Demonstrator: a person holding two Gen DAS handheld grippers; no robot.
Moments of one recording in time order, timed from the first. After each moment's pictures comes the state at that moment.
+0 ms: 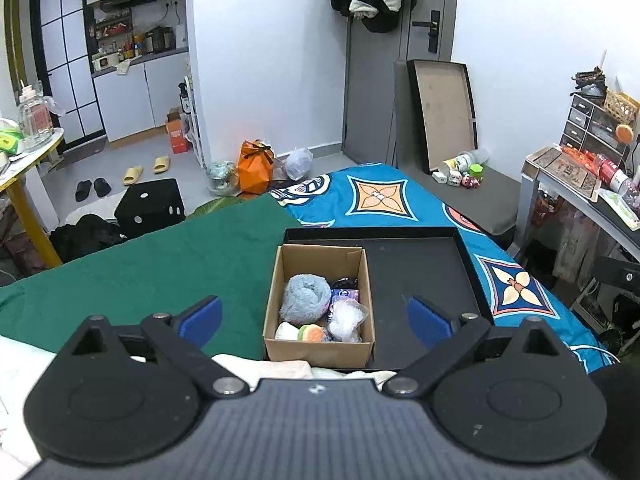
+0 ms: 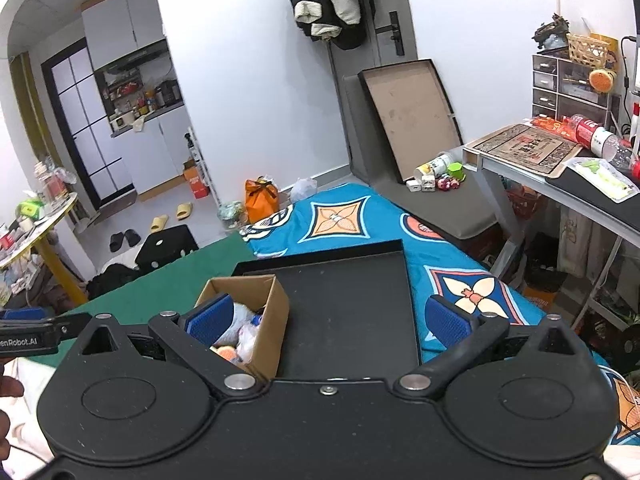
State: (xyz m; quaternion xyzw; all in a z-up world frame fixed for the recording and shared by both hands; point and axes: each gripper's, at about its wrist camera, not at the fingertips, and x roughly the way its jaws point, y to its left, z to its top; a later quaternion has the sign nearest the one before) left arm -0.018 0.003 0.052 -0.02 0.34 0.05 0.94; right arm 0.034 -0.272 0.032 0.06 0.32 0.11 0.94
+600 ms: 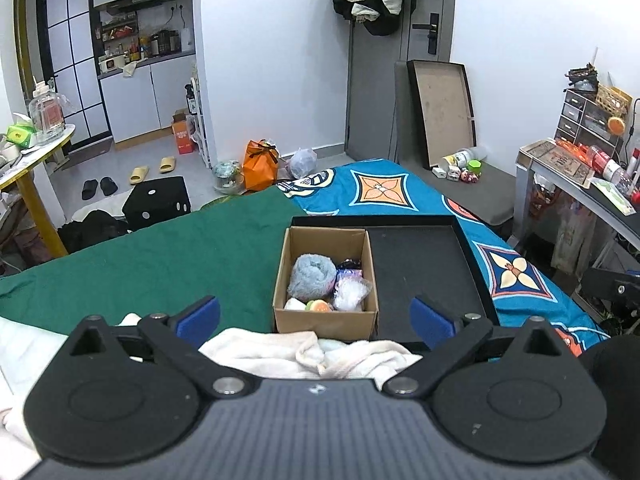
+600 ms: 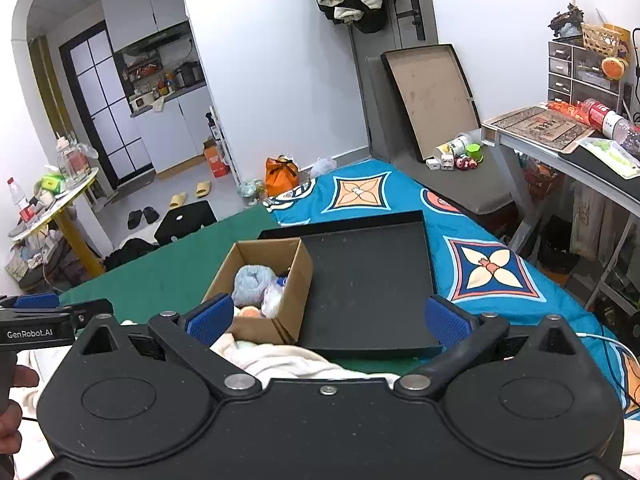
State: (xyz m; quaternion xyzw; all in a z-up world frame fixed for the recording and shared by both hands) left arm -0.066 0.004 0.039 -0.02 0.34 0.05 0.94; right arm -0.009 -0.257 0.020 0.05 0.34 0.13 0.93
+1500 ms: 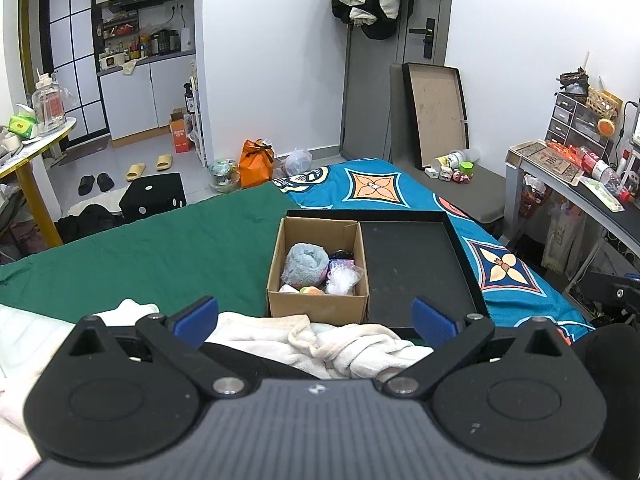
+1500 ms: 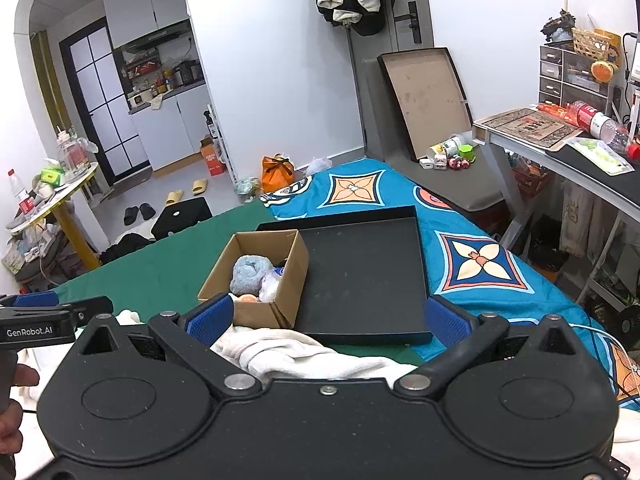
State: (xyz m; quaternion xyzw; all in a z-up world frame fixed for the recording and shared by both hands) left arm -0.091 0.000 0.034 -0.03 0.33 0.04 0.94; right arm -0.036 -0.260 0.023 0.05 0.33 0.13 0.93
